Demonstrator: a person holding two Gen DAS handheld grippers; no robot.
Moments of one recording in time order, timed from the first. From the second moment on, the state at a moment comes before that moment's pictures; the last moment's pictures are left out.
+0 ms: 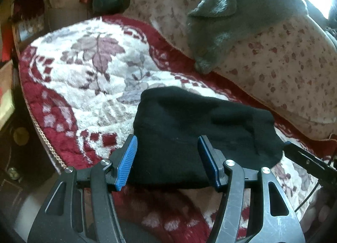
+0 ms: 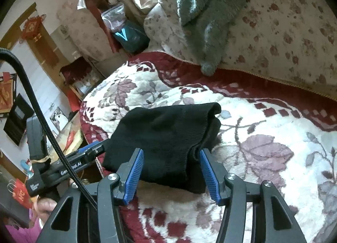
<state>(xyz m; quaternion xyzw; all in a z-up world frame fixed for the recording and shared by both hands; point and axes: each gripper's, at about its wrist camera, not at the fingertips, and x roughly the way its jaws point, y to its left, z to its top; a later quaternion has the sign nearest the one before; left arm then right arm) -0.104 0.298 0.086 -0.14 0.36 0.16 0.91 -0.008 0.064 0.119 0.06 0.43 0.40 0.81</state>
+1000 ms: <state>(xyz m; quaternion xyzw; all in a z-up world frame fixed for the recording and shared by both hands) -0.158 0.237 0.125 -0.09 0.32 0.18 0.93 -0.068 0.049 0.152 0.05 0.38 0.42 0.82</state>
